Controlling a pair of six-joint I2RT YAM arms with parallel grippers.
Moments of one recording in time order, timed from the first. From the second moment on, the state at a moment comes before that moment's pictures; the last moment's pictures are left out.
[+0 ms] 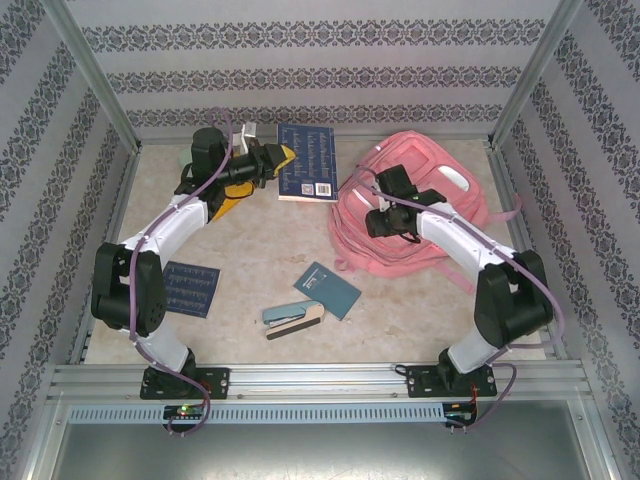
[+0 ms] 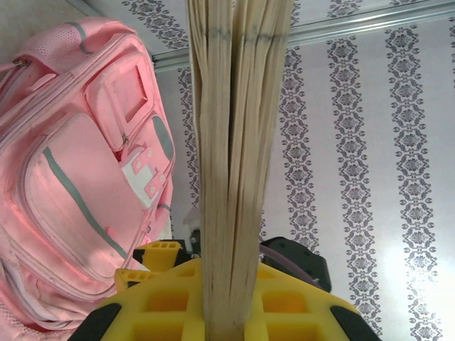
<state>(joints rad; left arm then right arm) -0.19 1.67 1.25 0.24 0.87 -1.22 0.38 1.62 1.19 -0.70 0.07 0.14</state>
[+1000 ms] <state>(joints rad) -0.13 1.52 1.16 0.11 0.84 -1.12 0.45 1.88 1.33 -0.74 0.18 0.07</state>
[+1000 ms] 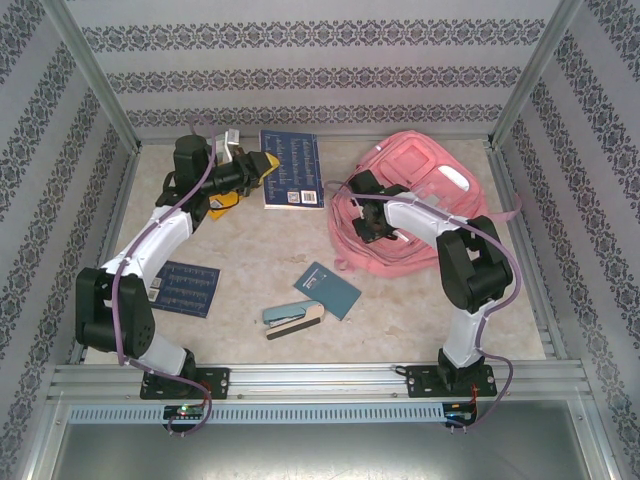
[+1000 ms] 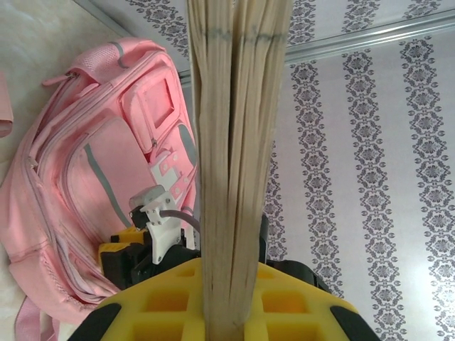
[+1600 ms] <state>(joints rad) -0.13 1.55 1.16 0.07 0.80 -1.08 0.35 1.80 1.61 -0.85 -0.01 0.18</state>
